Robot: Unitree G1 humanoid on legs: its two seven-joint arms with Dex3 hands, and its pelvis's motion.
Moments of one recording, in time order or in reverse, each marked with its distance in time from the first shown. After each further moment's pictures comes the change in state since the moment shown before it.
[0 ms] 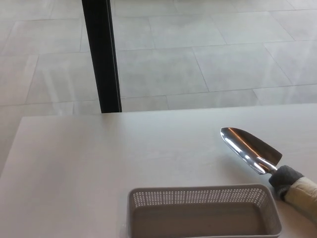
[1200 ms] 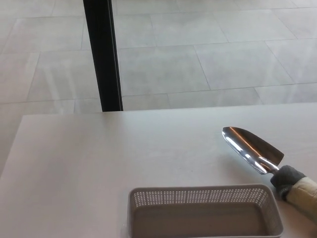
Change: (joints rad) left_arm 0.004 0.061 0.112 0.013 -0.116 -0.030 -0.076; right_arm -0.556 -0.371 -0.053 -0.262 0.203 0.176 0.005
